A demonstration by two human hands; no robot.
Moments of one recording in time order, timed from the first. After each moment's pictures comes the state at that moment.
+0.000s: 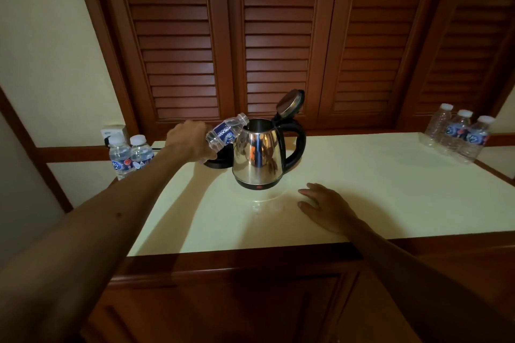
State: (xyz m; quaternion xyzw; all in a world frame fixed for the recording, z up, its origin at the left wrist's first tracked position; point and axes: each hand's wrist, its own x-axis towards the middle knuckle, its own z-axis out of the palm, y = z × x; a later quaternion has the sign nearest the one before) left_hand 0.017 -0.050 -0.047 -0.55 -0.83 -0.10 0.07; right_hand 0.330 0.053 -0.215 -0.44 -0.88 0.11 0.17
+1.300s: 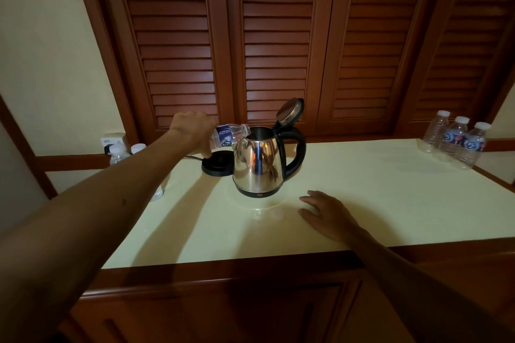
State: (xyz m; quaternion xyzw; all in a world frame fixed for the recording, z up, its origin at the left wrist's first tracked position) left_hand 0.030 -0.045 -0.003 -0.57 -0.79 0.11 0.20; right_hand 0.330 0.052 -0.216 -0.44 -0.87 0.12 0.19
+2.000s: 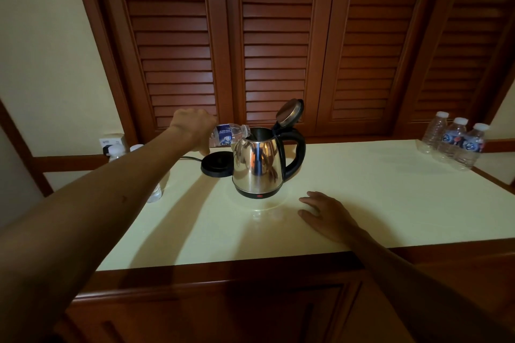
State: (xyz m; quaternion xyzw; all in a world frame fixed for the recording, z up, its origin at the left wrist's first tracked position) left_hand 0.027 -0.039 0.001 -0.57 -0.78 0.14 0.22; right_hand 0.331 0.053 -0.217 -0.44 -0.87 0.12 0.19
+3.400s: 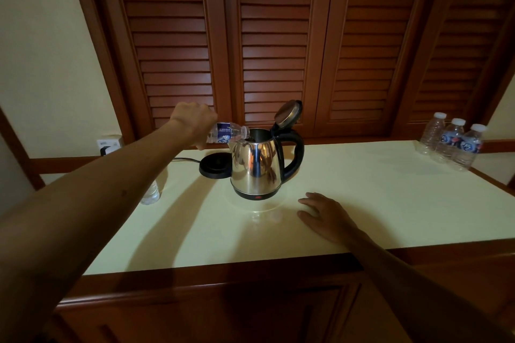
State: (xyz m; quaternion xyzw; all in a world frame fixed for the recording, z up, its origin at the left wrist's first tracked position) left_hand 0.031 -0.036 0.012 -0.58 -0.75 0.16 0.27; right_hand 0.332 0.058 -0.221 -0.44 -0.86 0.14 0.20
